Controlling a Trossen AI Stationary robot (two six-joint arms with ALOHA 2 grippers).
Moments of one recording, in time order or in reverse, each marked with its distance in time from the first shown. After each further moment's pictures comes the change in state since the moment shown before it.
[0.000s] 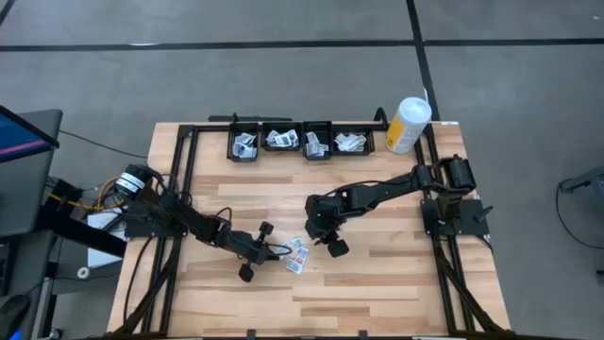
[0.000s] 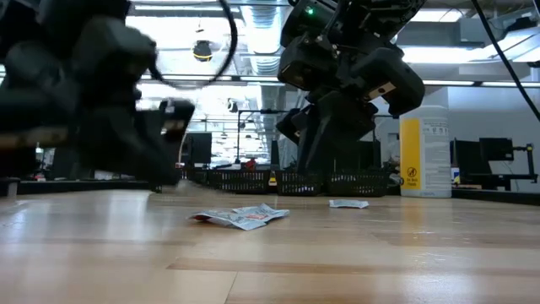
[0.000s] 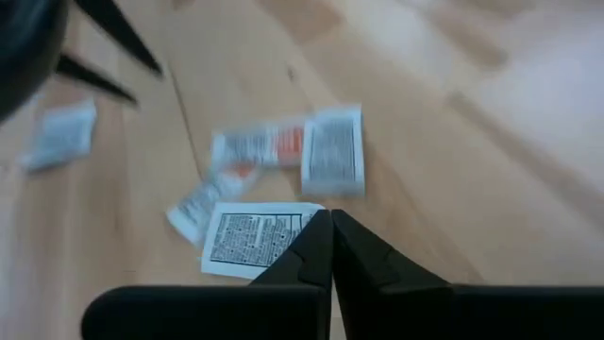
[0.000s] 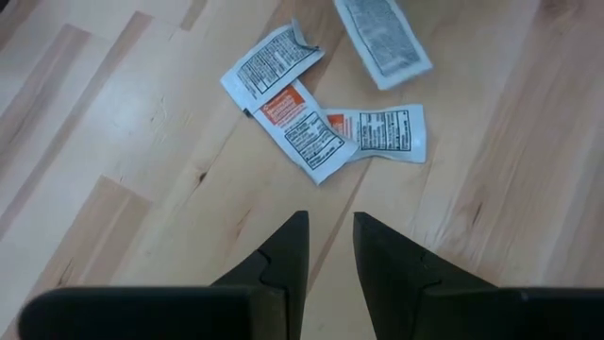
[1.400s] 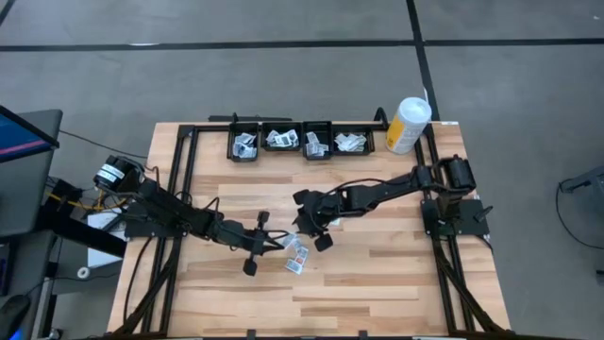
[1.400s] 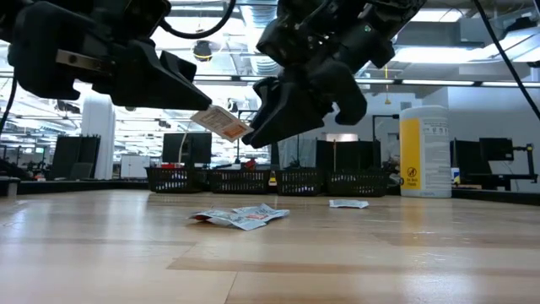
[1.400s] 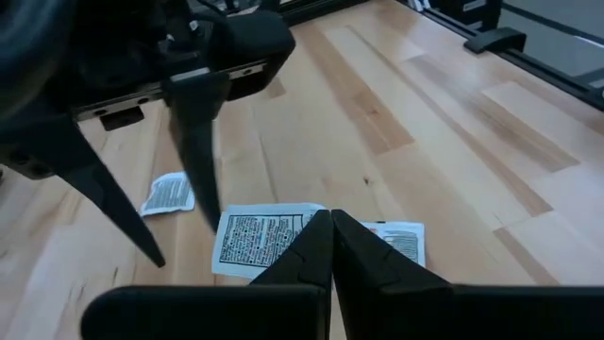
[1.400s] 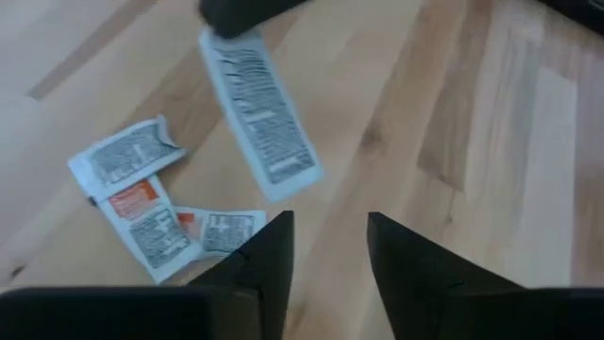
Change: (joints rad) left arm 0.026 -0.196 0.003 0.000 -0.088 -0.080; right arm 0.006 0.000 0.000 0.272 0.238 -0.156
